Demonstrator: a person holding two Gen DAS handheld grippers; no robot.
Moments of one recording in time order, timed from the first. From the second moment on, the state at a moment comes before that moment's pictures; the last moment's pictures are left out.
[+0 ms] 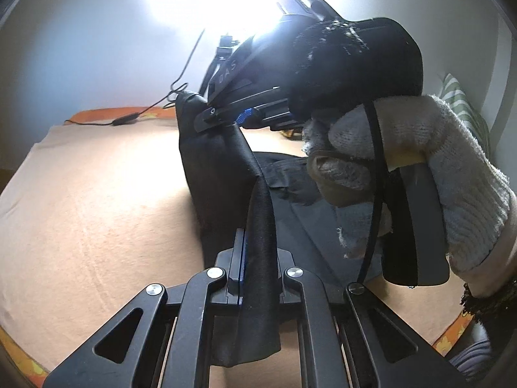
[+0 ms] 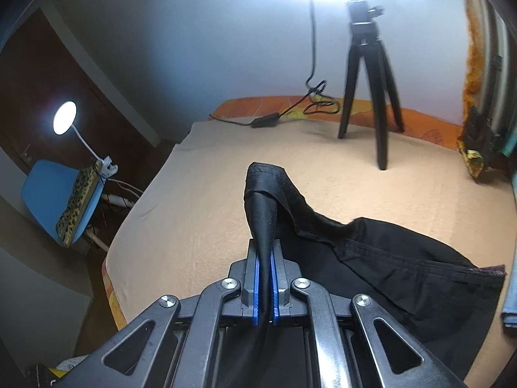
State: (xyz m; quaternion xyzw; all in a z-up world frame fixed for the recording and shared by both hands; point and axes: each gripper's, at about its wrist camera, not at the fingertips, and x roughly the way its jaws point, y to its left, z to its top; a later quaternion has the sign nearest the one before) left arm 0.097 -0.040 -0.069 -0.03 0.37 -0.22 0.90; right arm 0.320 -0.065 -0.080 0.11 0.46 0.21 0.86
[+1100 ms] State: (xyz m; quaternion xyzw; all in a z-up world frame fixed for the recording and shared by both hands) left arm 0.128 -0.103 -0.093 -0.02 0.41 -0.32 0.86; right arm 0.275 -0.216 -0.109 0.21 0.43 0.13 0.87
